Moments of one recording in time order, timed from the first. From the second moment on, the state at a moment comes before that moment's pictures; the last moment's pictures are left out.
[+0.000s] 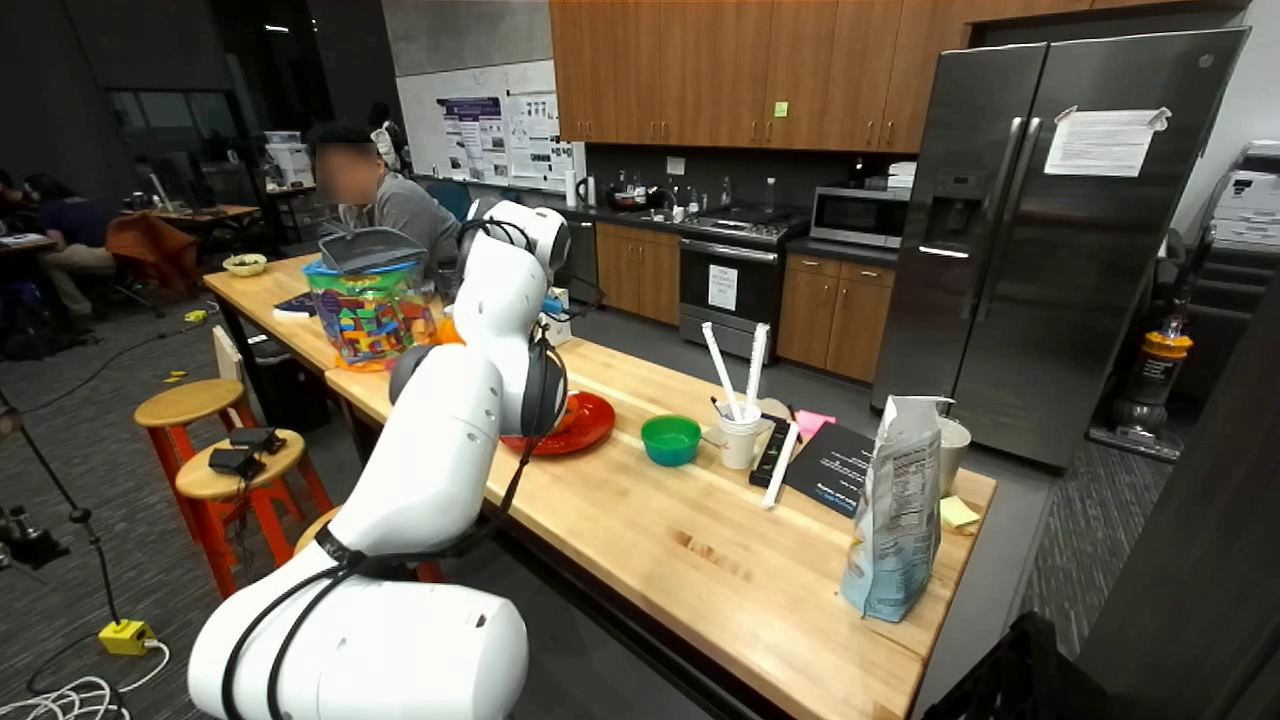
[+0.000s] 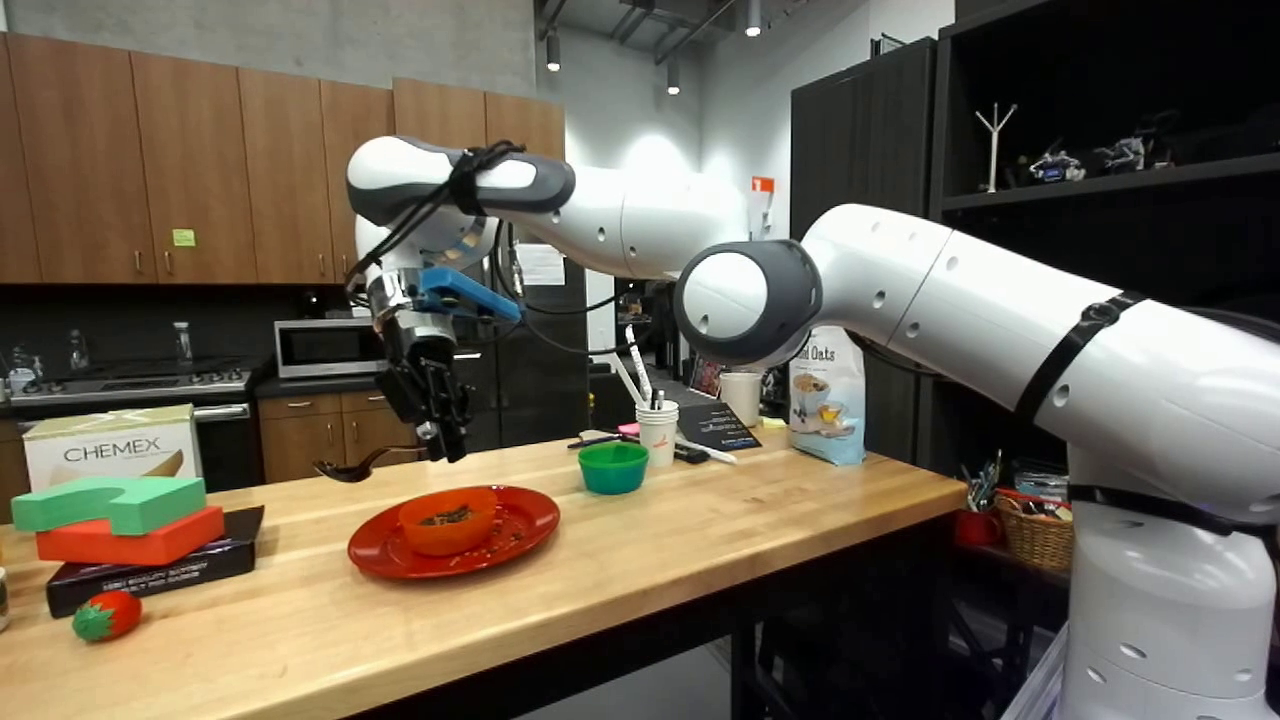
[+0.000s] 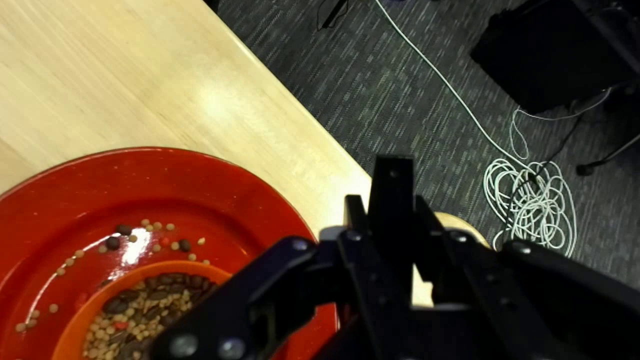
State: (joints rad) arm 0.39 1.10 0.20 -0.37 0.19 0.96 0.01
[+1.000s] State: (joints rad) arm 0.36 1.13 0.24 -0.37 0.29 1.12 0.10
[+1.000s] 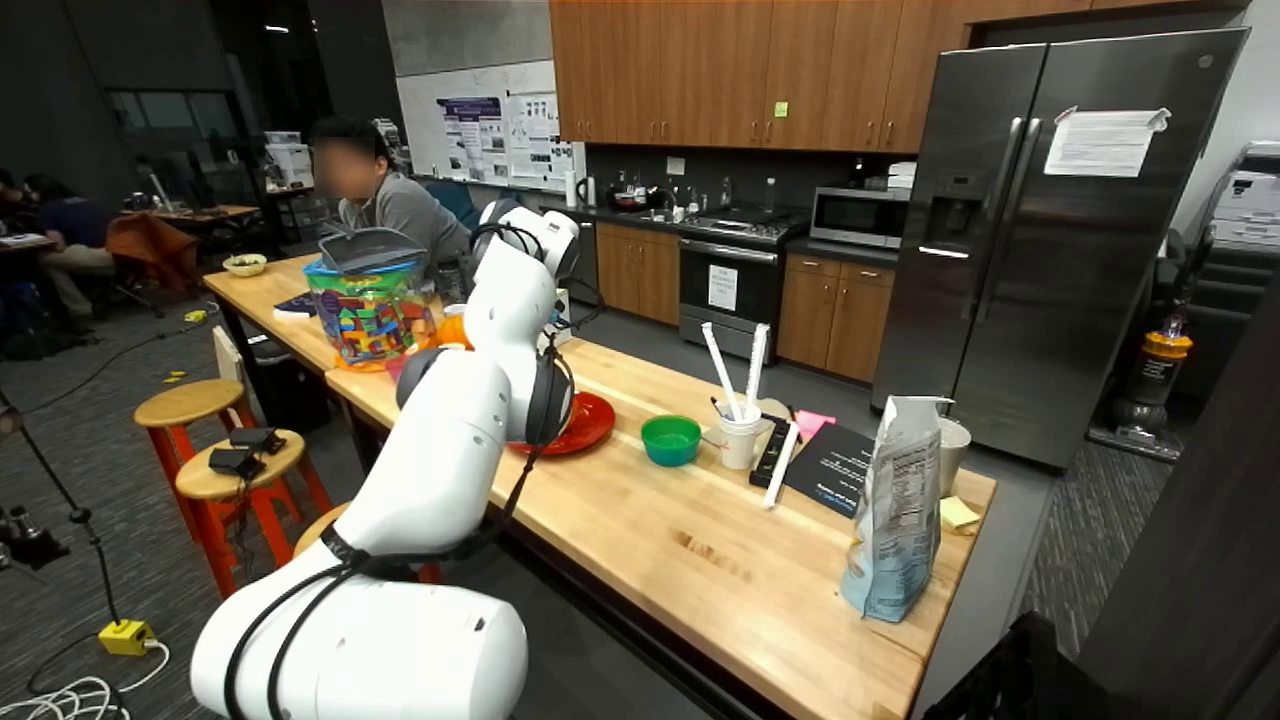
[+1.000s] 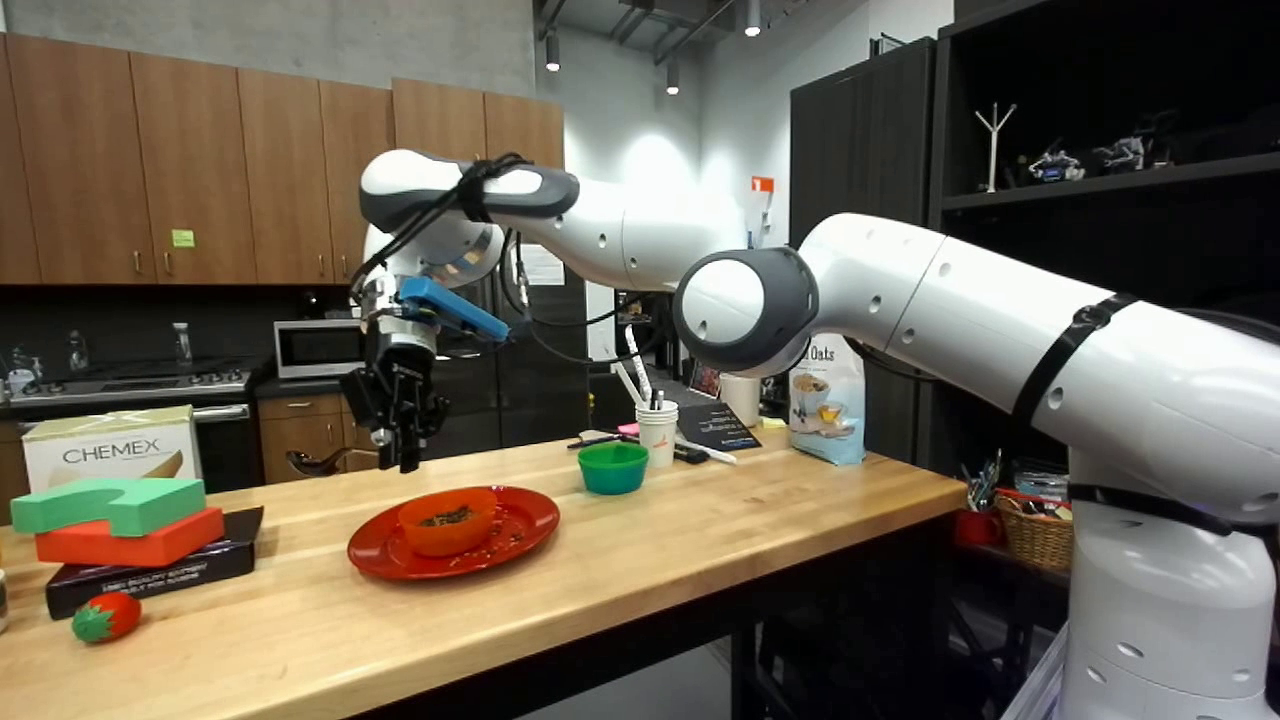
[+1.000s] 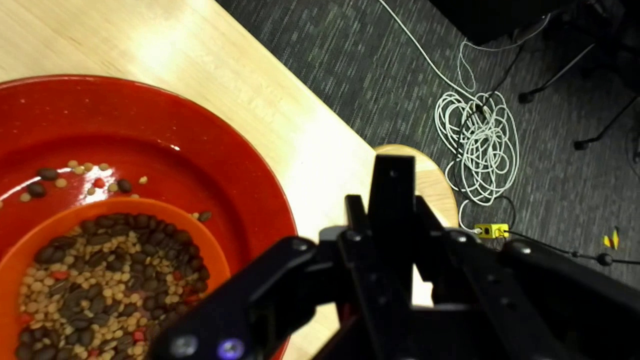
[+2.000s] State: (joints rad) arm 0.36 1.15 0.28 -0.38 0.35 0.81 0.27
